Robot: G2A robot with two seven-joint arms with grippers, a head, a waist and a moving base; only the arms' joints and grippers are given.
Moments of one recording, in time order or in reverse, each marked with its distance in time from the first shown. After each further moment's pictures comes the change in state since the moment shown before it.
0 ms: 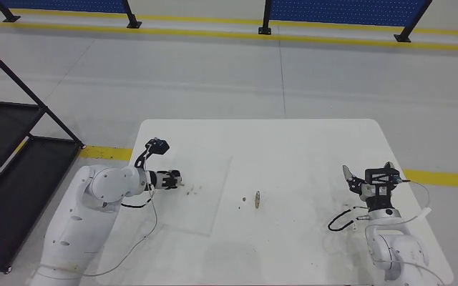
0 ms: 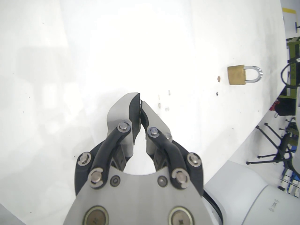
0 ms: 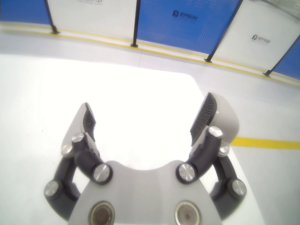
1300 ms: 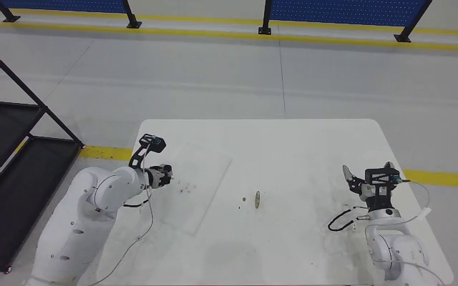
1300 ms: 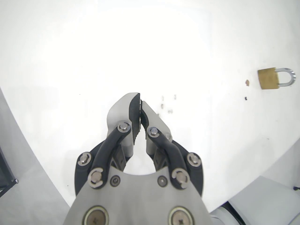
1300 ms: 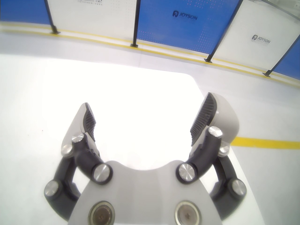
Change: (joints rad) left arm 0.055 0.035 0.007 -0.159 0.262 0.046 0.053; right arm 0.000 0.000 0.000 0.000 0.000 0.000 0.000
